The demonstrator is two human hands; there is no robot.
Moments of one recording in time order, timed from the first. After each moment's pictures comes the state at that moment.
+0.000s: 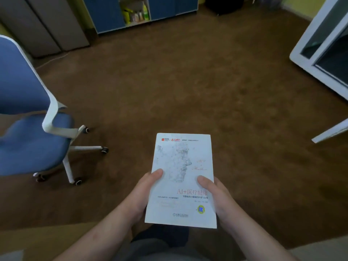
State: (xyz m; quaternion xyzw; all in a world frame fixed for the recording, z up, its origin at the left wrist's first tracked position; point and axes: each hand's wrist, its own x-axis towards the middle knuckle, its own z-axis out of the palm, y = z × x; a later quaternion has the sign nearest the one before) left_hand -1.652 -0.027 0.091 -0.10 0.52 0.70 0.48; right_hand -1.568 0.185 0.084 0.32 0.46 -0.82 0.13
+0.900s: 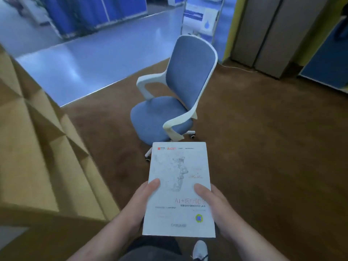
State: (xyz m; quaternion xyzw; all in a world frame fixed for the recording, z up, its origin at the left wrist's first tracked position) left_hand -1.879 -0.117 0.111 -0.31 0.36 0.88 -0.03; right_hand -2.055 0.035 0.124 -0.07 0.58 -0.58 0.57
